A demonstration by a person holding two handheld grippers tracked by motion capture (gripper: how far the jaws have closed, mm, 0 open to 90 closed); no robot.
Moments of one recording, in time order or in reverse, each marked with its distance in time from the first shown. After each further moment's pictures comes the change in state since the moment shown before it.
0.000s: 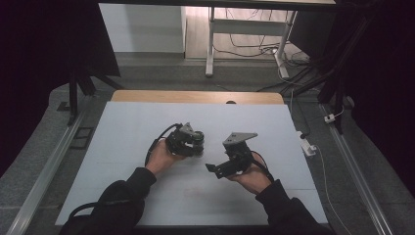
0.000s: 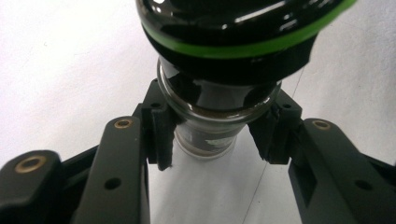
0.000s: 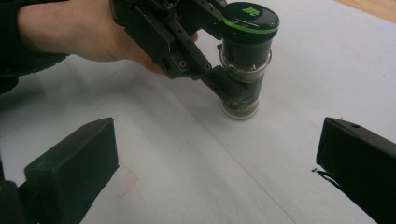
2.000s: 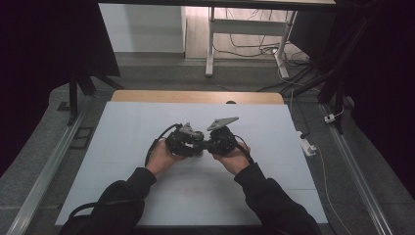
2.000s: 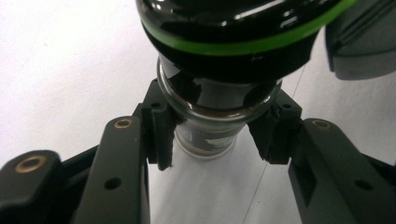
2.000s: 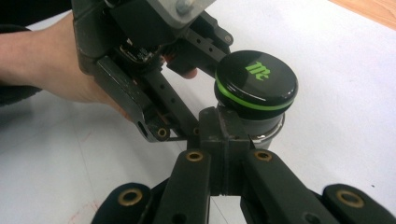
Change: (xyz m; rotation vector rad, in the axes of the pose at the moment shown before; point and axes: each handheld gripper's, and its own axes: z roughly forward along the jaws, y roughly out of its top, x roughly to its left) left arm 0.000 -0.001 0.000 0.000 0.002 0.002; right arm -0.019 0.036 0.050 0.019 0.092 -0.036
